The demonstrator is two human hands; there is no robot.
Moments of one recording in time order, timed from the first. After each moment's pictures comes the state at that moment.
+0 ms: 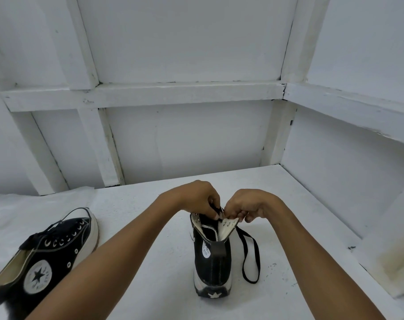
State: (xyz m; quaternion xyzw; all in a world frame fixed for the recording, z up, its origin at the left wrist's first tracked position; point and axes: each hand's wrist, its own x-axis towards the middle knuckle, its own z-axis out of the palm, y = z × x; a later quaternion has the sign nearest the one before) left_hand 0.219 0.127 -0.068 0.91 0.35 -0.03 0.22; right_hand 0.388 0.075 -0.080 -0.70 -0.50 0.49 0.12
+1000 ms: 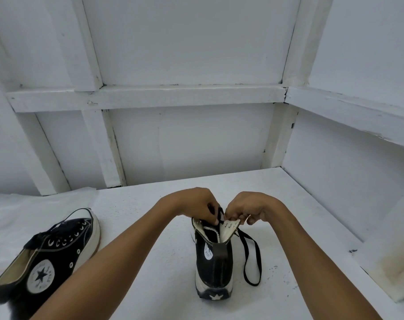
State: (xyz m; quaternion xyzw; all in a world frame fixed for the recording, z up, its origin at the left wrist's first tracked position) left_hand 0.213 0.123 -0.071 0.91 0.34 -0.05 0.24; right_hand 0.389 0.074 -0.084 -0.70 -0.51 0.48 0.13
